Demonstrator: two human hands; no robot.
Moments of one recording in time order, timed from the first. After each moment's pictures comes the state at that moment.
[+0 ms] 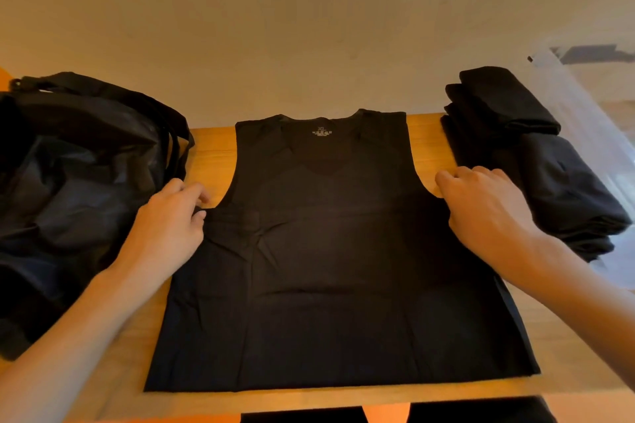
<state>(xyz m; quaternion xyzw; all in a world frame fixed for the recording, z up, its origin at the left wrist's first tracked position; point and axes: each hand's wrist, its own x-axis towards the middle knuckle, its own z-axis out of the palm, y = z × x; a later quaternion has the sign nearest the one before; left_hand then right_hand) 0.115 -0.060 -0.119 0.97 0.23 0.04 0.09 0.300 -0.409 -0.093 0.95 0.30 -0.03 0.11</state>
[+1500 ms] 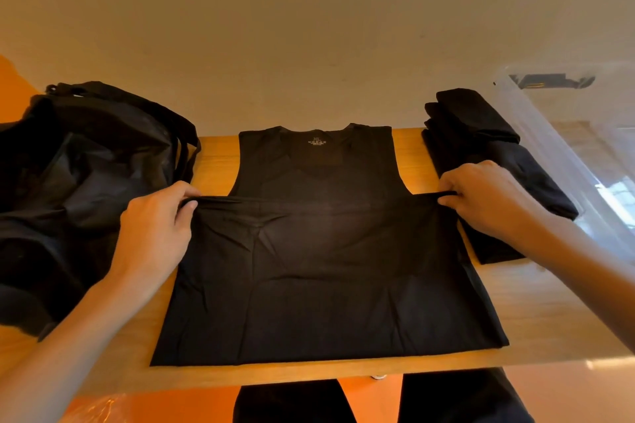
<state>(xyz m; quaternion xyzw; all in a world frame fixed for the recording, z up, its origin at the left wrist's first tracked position) 0.081 -0.074 -0.100 0.94 0.20 0.21 0.16 0.315 -0.442 -0.072 0.95 0.30 -0.07 -0.03</state>
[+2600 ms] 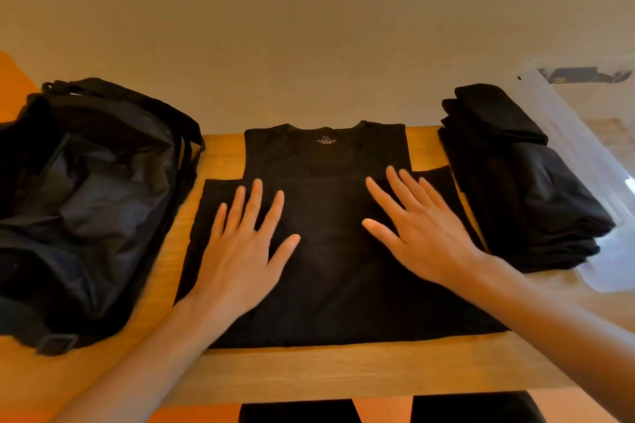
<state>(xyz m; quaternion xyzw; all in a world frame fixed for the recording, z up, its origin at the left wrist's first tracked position) 0.113 -0.139 -0.150 0.99 0.16 -0.01 0.04 0.268 -0.377 -0.129 0.93 0.36 -0.07 0.00</state>
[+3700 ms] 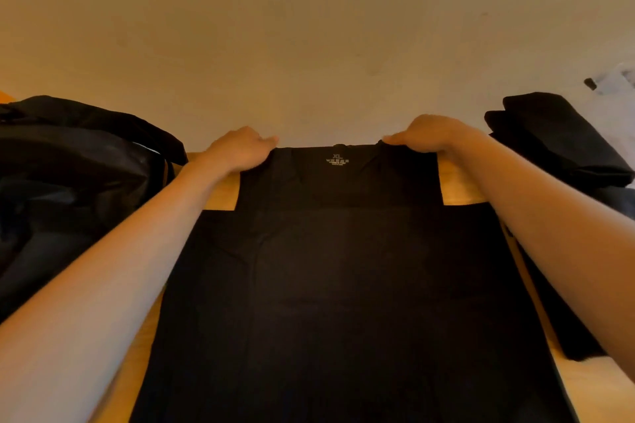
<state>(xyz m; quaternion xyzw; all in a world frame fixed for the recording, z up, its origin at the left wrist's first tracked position) 0.323 -0.002 -0.129 0.91 0.27 -0.18 0.25 0.474 -0.270 -0.114 0.92 0.13 -0.32 -0.18</state>
